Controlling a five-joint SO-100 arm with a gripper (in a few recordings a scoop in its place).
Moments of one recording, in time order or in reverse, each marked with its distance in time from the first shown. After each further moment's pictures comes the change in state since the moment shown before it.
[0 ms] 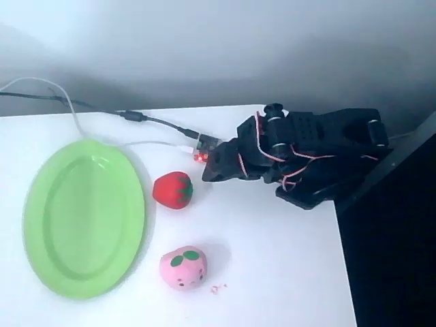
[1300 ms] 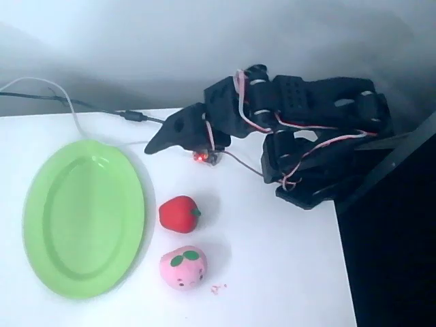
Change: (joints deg) arm -1.9 -45.7 -60.3 -15.4 8.7
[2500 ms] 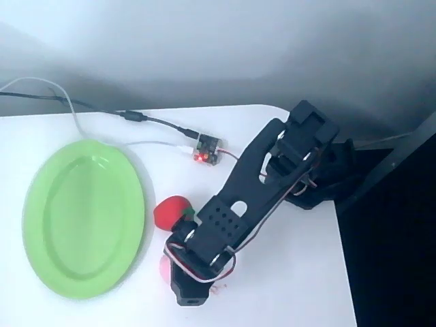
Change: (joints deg) arm -39.6 -58.0 -27.8 1.8 35.2
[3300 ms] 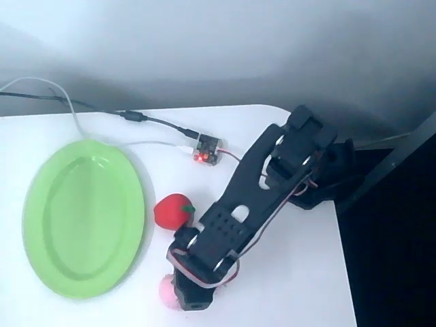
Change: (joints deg) arm -1.0 2.9 0.4 0.4 0.0
